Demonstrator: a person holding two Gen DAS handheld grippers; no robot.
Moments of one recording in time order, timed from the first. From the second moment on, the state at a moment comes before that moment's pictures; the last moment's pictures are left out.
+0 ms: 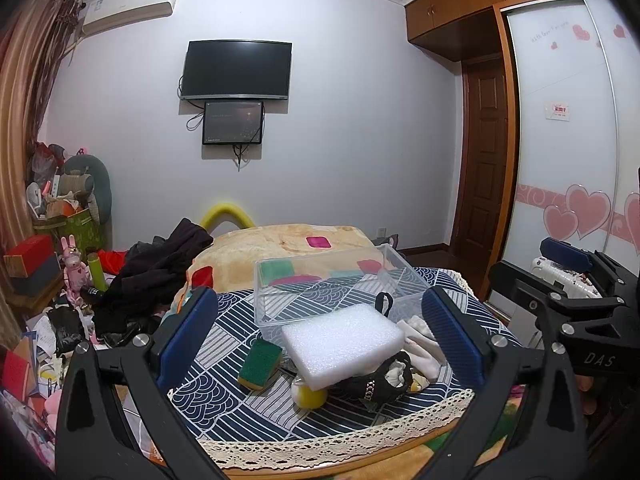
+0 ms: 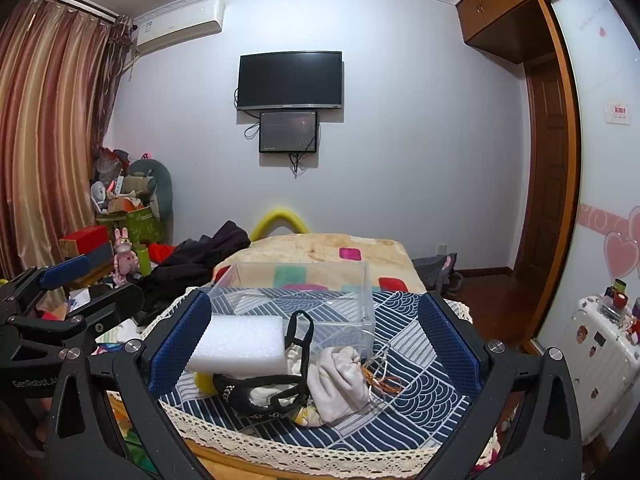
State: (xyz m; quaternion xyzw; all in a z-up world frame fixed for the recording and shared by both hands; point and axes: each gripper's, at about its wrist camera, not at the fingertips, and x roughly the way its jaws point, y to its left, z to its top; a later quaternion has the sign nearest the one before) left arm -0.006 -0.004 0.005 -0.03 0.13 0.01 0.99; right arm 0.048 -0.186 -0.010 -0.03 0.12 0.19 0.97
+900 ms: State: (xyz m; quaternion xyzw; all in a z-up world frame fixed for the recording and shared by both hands) left arm -0.005 -0.005 0.007 -0.03 0.13 0.01 0.99; right arm 0.044 -0.182 -0.001 -0.03 0.12 0.19 0.97
